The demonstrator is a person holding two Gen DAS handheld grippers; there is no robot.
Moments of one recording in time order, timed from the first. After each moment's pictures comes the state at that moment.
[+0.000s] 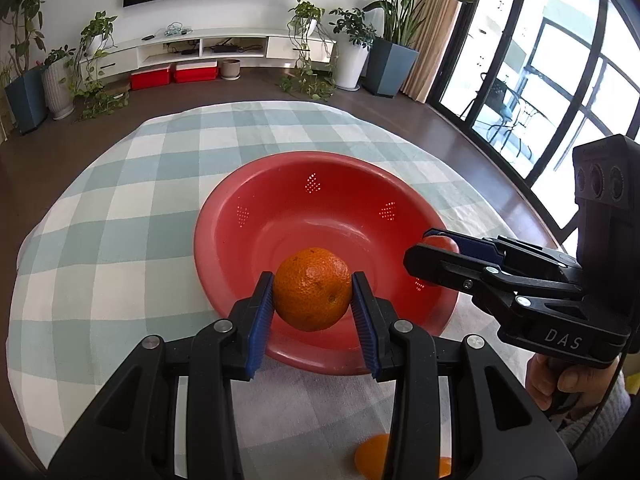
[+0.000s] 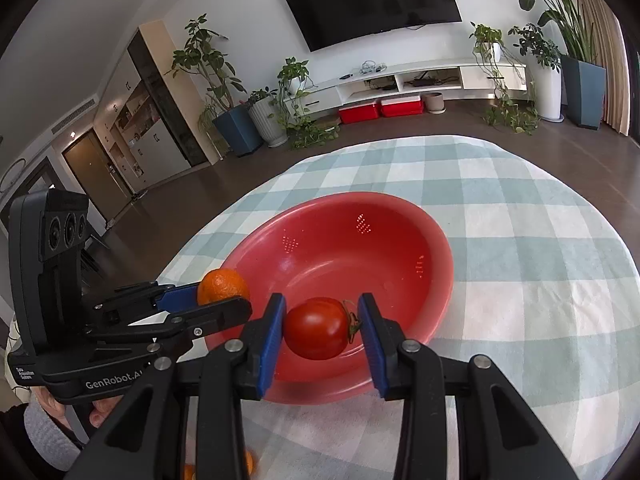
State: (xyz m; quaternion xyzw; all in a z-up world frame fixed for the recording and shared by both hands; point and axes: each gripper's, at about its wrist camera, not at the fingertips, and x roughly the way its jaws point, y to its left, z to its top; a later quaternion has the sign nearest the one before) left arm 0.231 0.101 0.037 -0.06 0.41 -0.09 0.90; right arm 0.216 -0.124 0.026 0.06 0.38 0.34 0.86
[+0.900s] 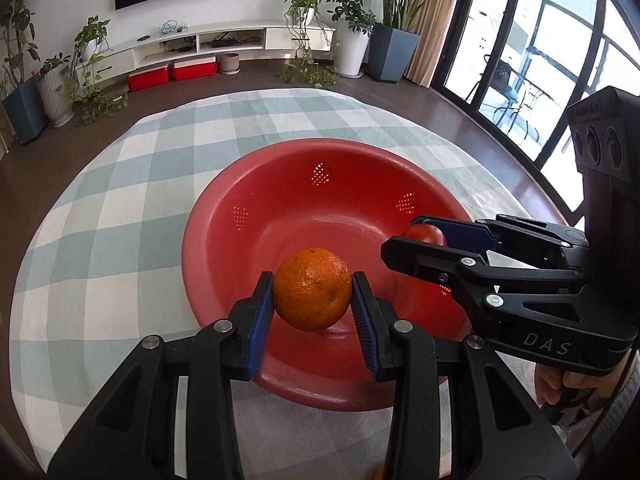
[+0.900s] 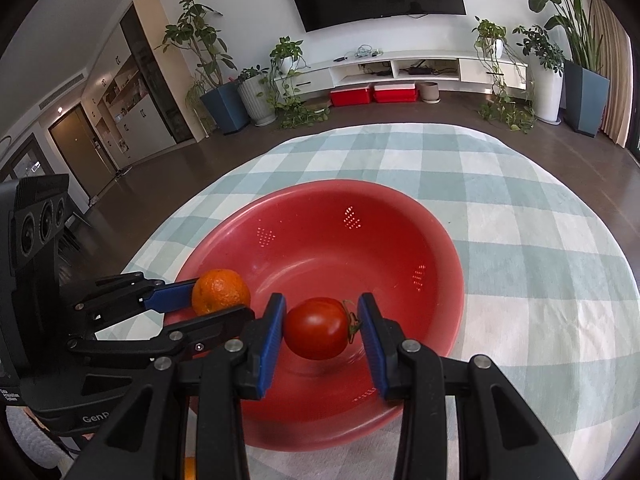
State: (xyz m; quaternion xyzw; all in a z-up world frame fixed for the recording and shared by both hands) left arm 0.256 0.095 0.017 -0.03 0.43 -0.09 0.90; right arm 0.239 -0.103 0.014 0.01 0.40 0.32 0.86
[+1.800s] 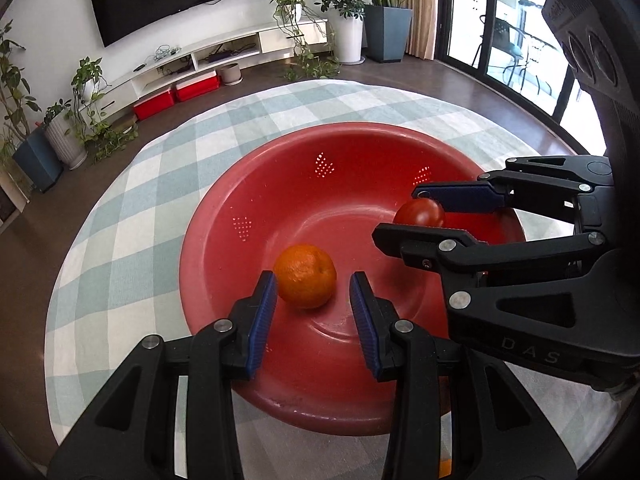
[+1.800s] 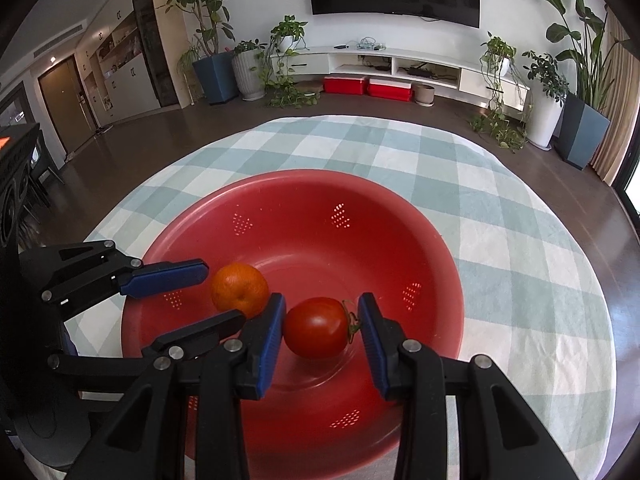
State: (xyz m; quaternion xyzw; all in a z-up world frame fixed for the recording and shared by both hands) left arm 0.270 0.077 0.003 0.07 0.43 -0.06 0.90; right arm 0.247 -0.080 0.009 -0.08 0.40 0.28 0.87
